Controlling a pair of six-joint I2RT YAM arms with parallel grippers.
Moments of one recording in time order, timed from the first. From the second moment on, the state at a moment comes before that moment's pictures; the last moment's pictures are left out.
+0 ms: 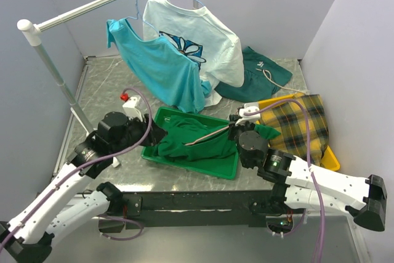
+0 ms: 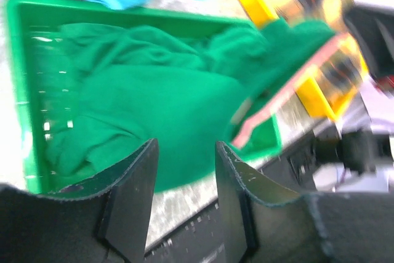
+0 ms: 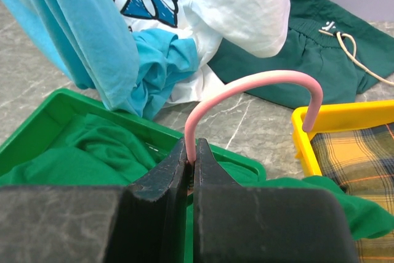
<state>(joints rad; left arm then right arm) -0.60 0.72 0.81 -0.50 0.11 -0.55 1.10 0.84 0.65 0.03 0.94 0.18</state>
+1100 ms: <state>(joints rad) -1.04 0.99 0.91 -0.59 -0.20 -0.46 1.10 0.87 0.65 0.01 0.94 0.18</state>
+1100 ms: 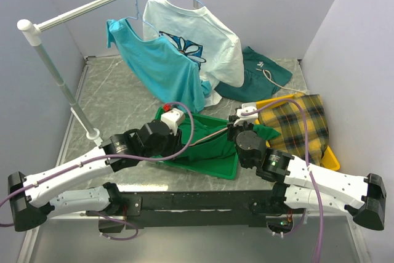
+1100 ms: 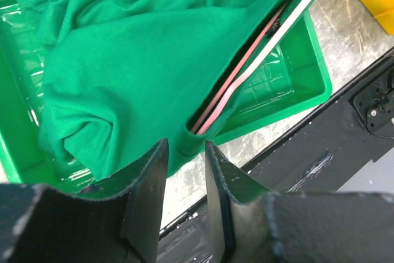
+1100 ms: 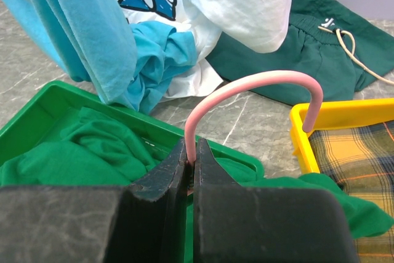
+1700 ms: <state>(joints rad) -1.04 1.01 0.91 -0.50 -0.16 -0.43 1.10 0.87 0.67 0.01 0.94 0.17</state>
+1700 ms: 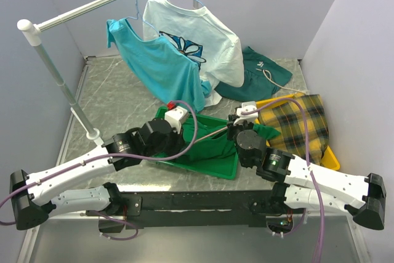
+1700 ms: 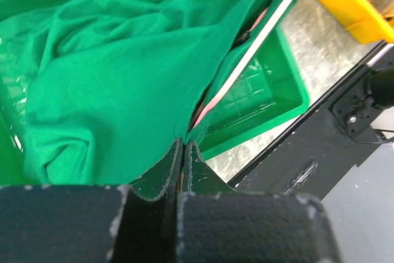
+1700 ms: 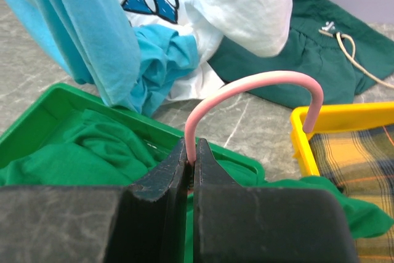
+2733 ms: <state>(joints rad) -1.00 1.11 1.60 -0.28 -0.13 -0.28 1.22 1.15 1.52 0.02 0.91 -0.25</state>
